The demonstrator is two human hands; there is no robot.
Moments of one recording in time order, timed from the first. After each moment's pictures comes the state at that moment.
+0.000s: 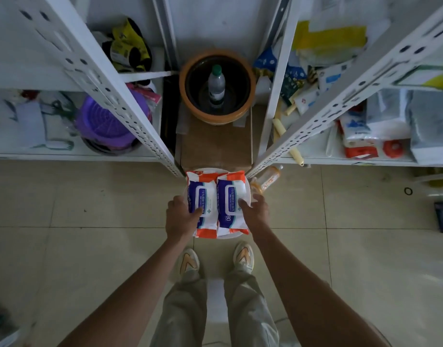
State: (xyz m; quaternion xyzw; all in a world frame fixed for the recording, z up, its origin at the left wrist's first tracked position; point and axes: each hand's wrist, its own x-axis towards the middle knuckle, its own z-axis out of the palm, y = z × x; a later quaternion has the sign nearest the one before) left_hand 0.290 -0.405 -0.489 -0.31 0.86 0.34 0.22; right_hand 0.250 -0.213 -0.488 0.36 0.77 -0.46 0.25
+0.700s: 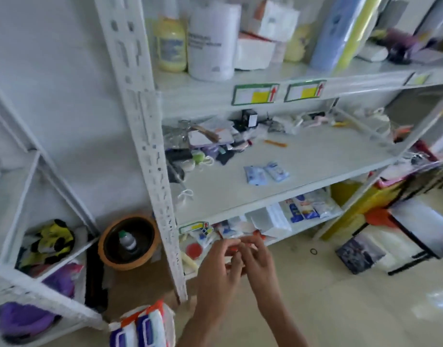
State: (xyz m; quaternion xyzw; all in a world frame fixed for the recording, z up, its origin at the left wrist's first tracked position) left_hand 0.253 -0.089 -0.064 0.12 0.81 0.58 0.00; right_hand 0.274 0.018 -0.045 0.19 0.70 -0.69 -0.06
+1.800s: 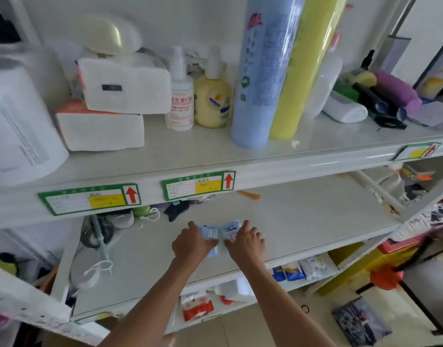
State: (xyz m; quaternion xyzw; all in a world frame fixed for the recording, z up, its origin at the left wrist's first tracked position) left_hand -0.048 0.165 -0.063 -0.08 0.97 0.19 0.12; right_hand -0.021 0.306 -0.060 0.23 0.95 -0.18 0.08
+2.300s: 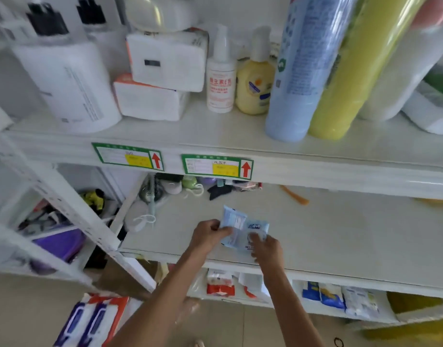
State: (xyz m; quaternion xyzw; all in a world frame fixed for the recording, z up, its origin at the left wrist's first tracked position) left_hand -0.008 0.152 -0.054 -0.23 0.80 0.55 0.09; right_hand 0.000 0.322 -0.067 0.20 0.80 -0.55 0.12
